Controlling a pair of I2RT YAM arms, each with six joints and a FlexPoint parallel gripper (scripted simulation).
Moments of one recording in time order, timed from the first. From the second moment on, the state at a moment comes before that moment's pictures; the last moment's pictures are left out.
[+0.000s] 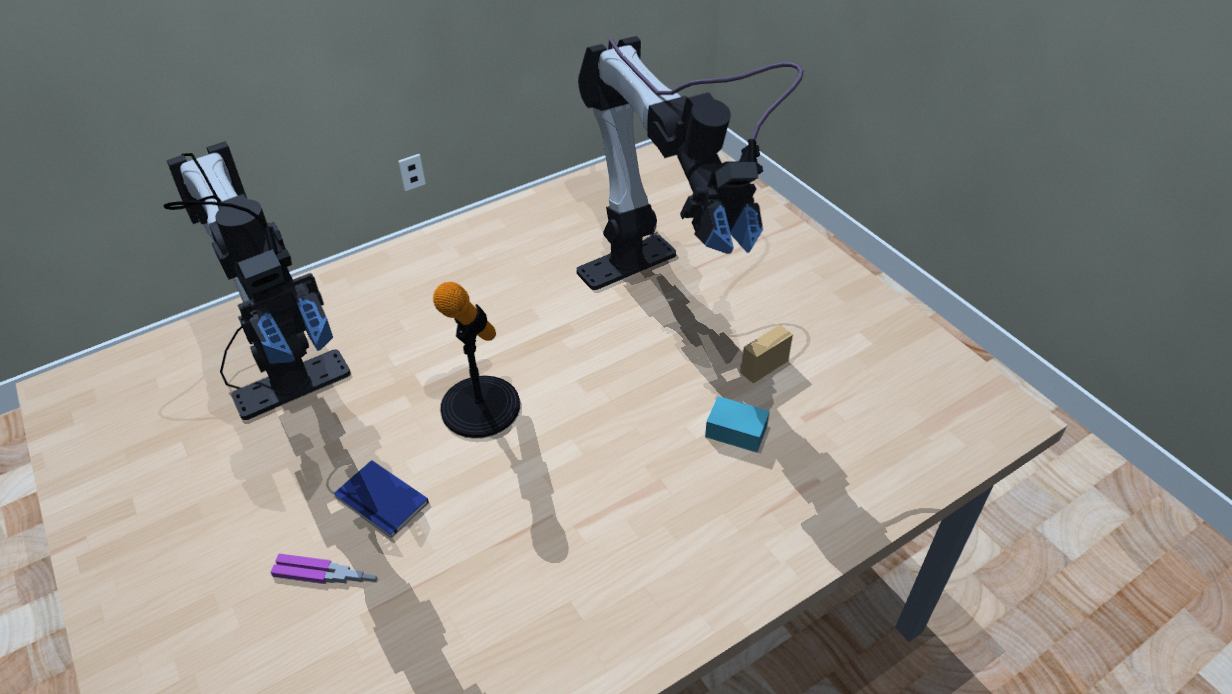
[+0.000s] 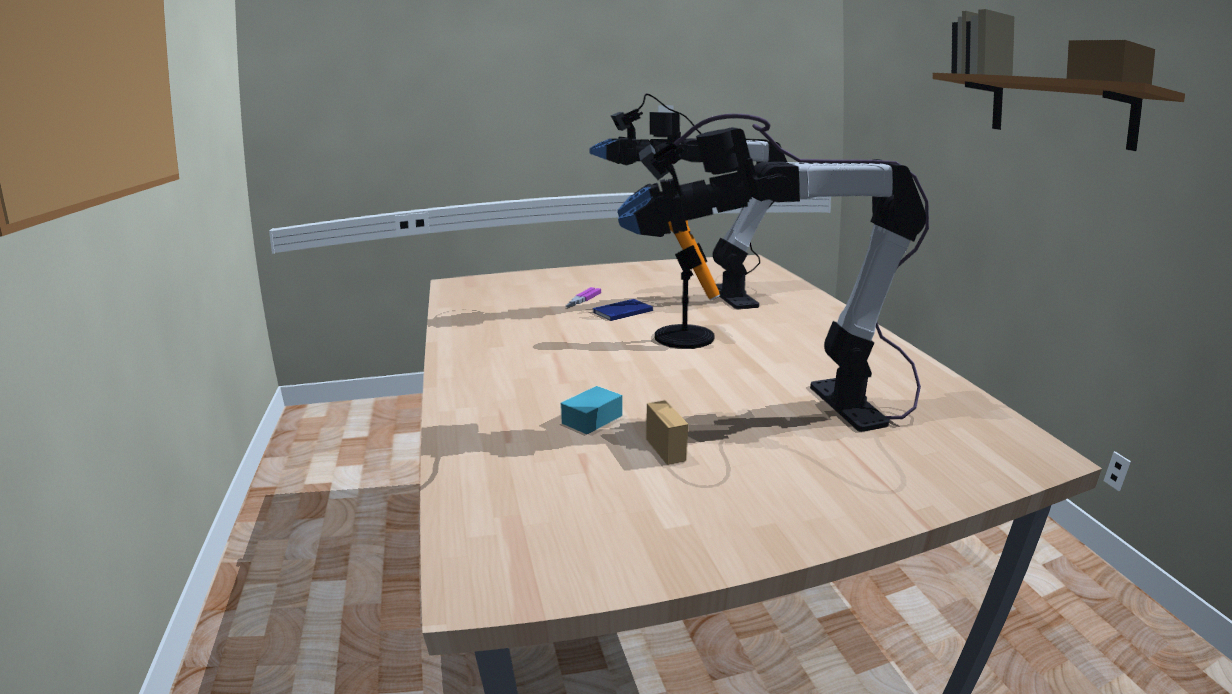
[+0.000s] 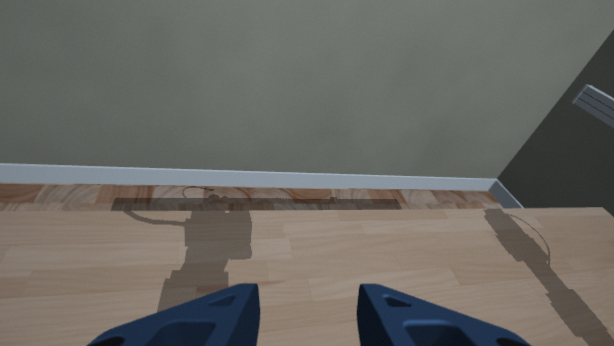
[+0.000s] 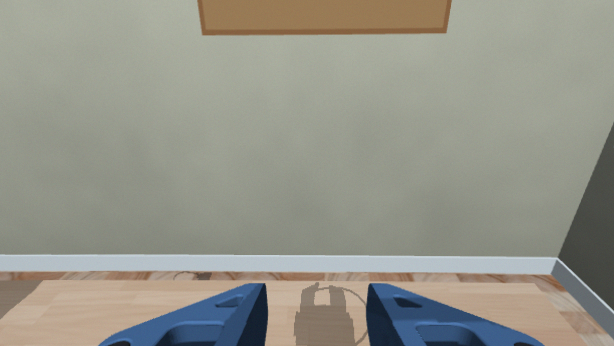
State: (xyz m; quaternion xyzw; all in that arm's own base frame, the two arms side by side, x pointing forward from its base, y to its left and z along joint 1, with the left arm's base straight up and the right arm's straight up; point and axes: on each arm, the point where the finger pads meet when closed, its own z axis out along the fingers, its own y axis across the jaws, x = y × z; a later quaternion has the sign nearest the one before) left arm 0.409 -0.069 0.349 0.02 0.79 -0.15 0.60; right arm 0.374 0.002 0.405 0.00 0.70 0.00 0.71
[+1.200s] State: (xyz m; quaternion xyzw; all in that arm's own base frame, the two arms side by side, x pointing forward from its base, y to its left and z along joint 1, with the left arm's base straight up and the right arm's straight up) left arm 0.383 -0.243 0.197 -0.05 0.92 -0.38 0.13; right arm 0.374 0.002 0.405 0.00 0.70 0.00 0.71
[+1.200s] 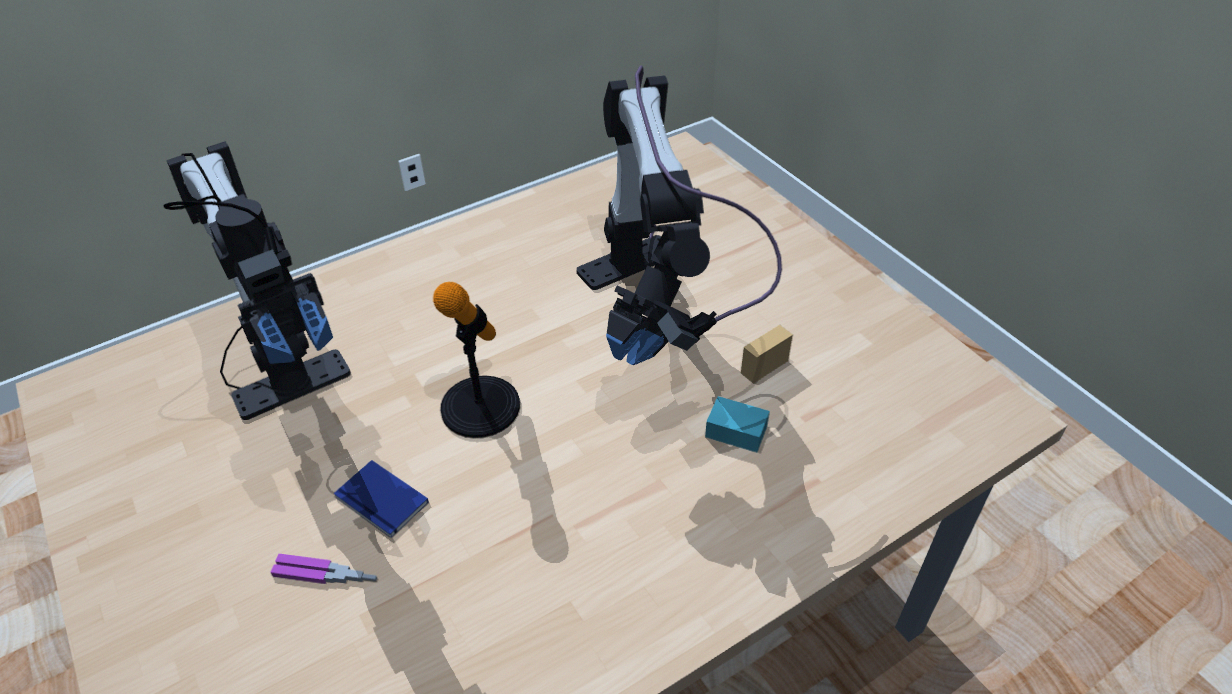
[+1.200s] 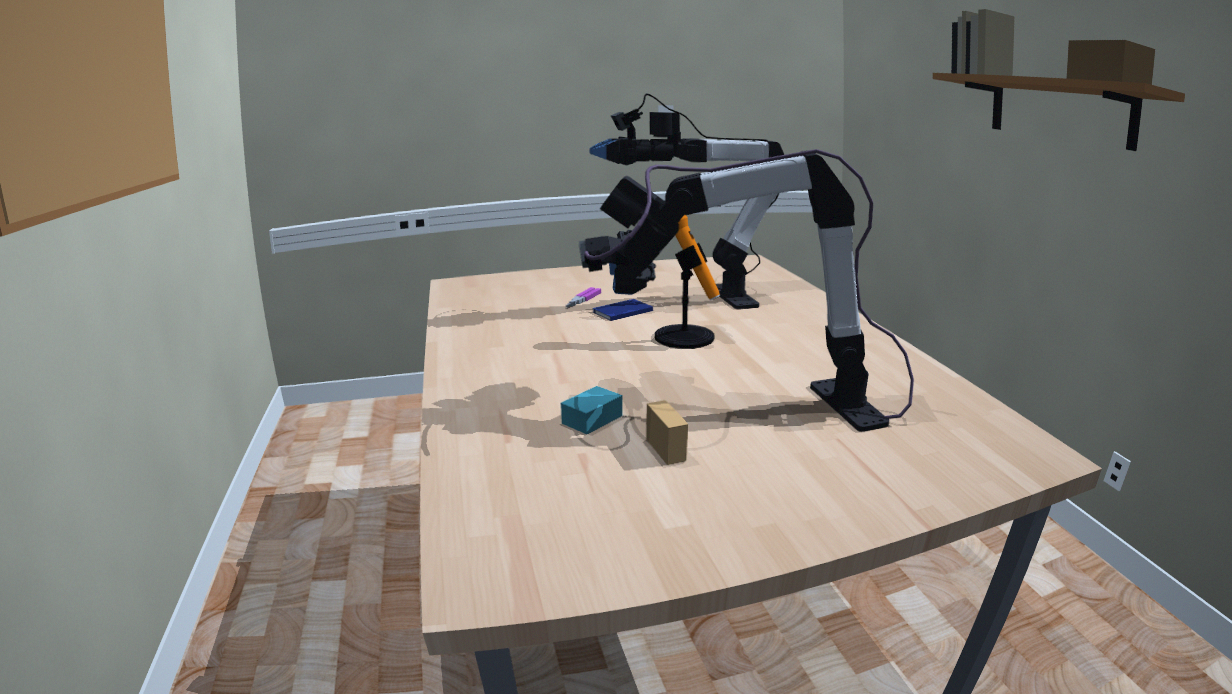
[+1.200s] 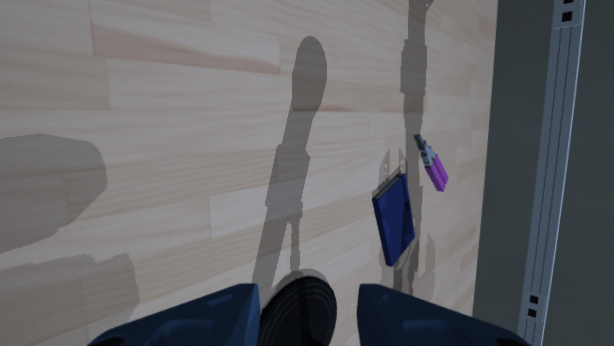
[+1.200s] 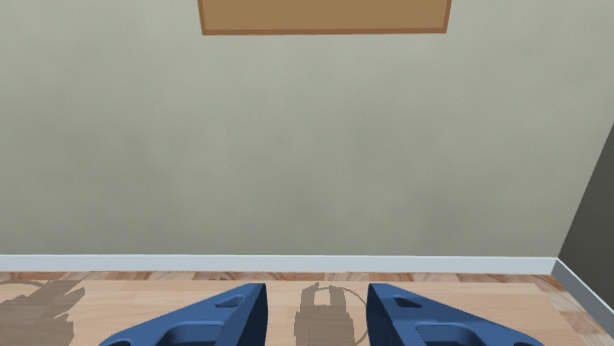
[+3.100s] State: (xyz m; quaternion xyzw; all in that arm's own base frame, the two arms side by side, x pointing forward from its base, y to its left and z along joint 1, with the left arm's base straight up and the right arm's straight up) left arm 0.213 -0.389 0.087 -0.30 0.79 -0.18 -0.51; right arm 0.374 0.002 0.405 0.00 0.70 0.00 0.71
